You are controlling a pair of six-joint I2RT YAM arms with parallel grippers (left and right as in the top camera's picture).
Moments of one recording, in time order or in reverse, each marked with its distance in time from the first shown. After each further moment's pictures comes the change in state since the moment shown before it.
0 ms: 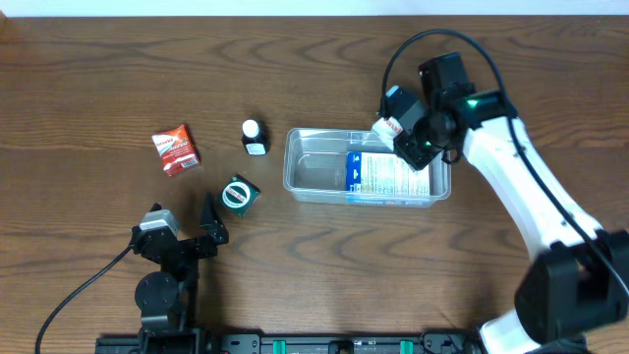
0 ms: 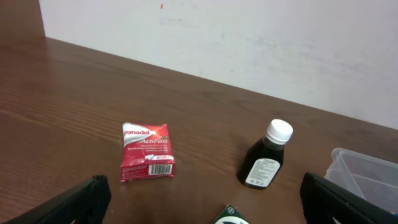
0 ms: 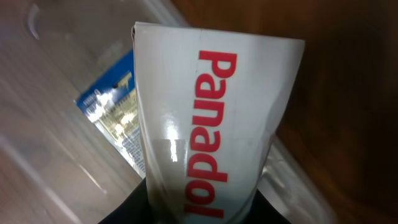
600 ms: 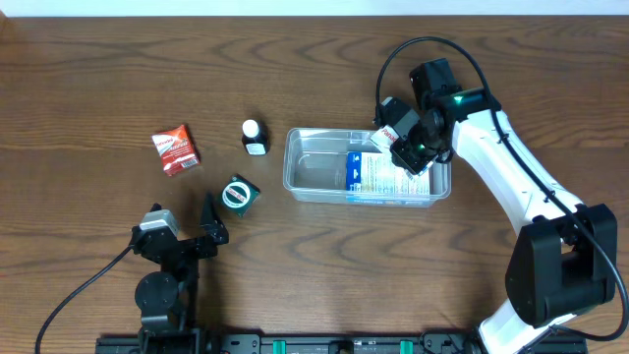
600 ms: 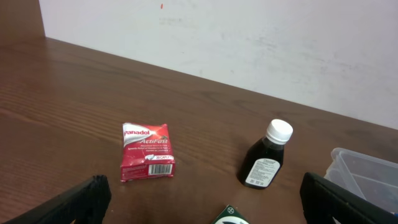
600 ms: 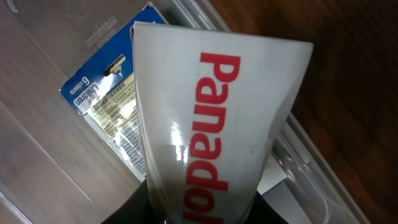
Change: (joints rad) left arm 0.000 0.000 0.000 0.000 0.000 0.000; right arm 0.000 0.059 0.000 -0.010 -0.001 -0.011
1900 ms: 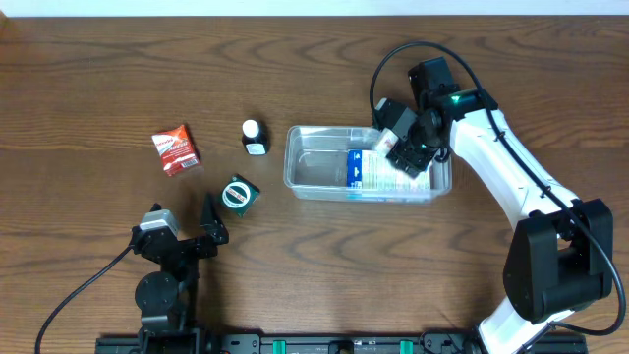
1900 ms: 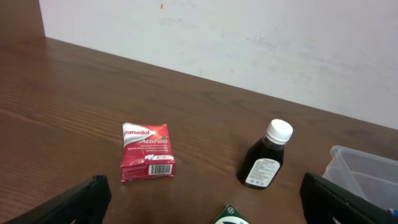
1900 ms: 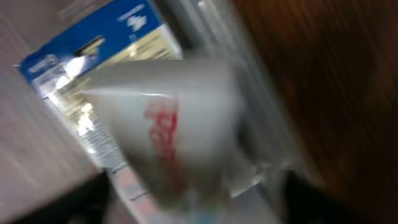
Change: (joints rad) left arm 0.000 0.000 0.000 0.000 0.000 0.000; right arm 0.000 0.017 -0.001 0.053 0.070 -0.183
